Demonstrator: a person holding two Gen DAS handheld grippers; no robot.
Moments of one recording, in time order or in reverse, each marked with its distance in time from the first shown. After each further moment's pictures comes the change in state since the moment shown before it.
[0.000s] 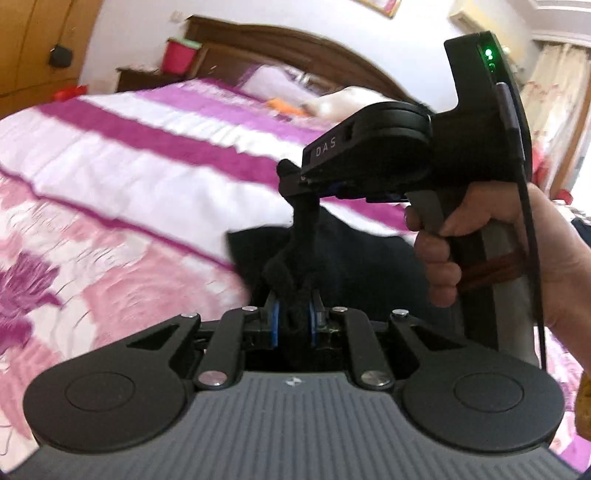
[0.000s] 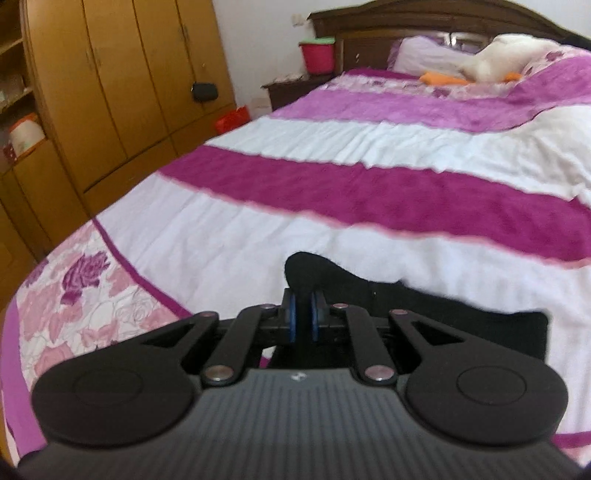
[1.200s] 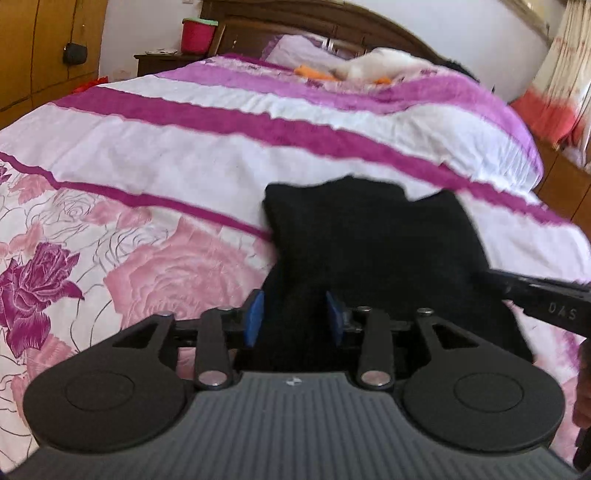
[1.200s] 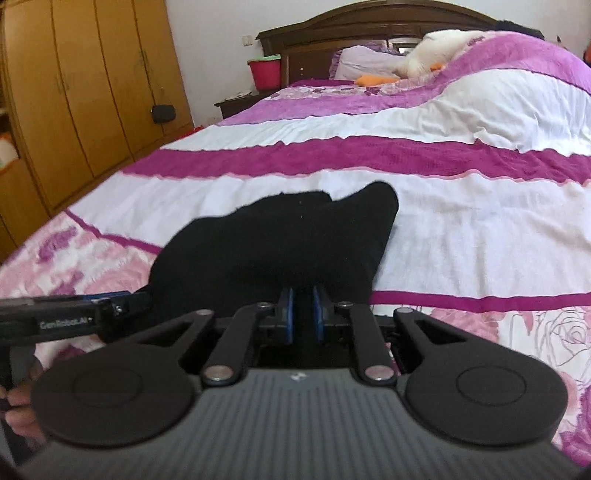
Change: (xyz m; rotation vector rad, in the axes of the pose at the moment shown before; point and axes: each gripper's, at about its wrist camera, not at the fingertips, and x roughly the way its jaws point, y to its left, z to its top) left arm 0.020 -0.002 -0.006 0.079 0.100 0.146; right arm -0.094 -0.065 -0.125 0.049 -0.116 -0.132
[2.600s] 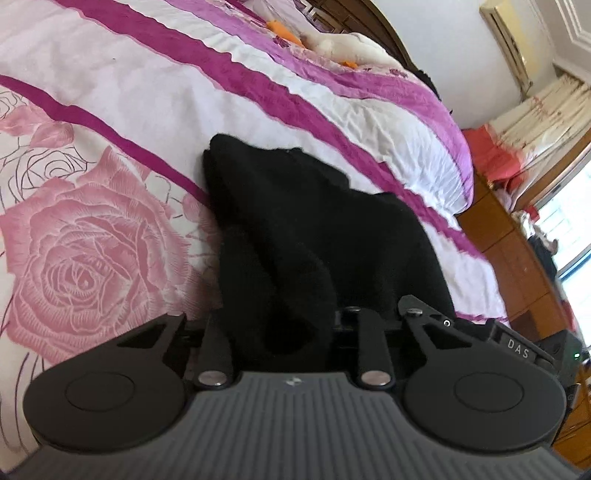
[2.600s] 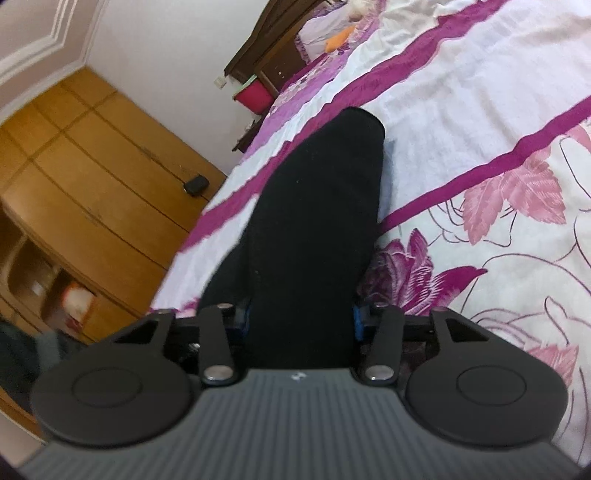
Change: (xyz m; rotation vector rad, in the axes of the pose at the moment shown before) left arm 0.032 0.021 0.012 -0.283 0.154 -0.383; right arm 0.011 -0.062 -0.034 0.645 -0.001 0.343
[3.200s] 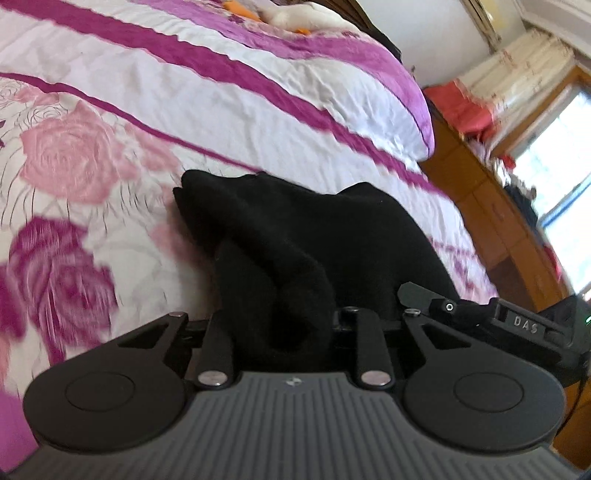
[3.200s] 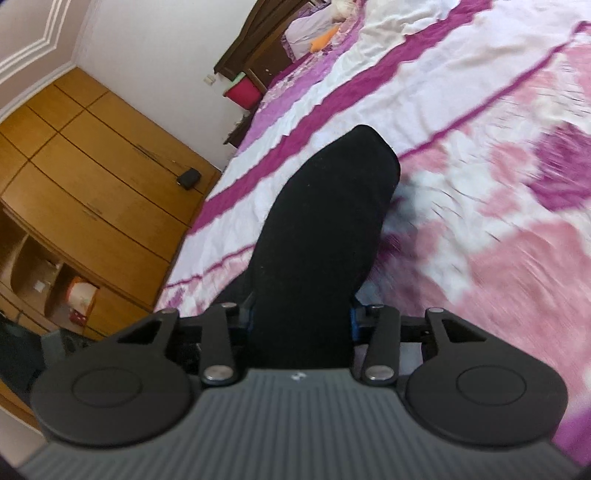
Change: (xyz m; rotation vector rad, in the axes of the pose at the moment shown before) left arm -0.093 -0.092 -0.099 0.129 0.105 -0.020; right arm -0.151 0.029 -0.054 -0.015 0.033 -0.101
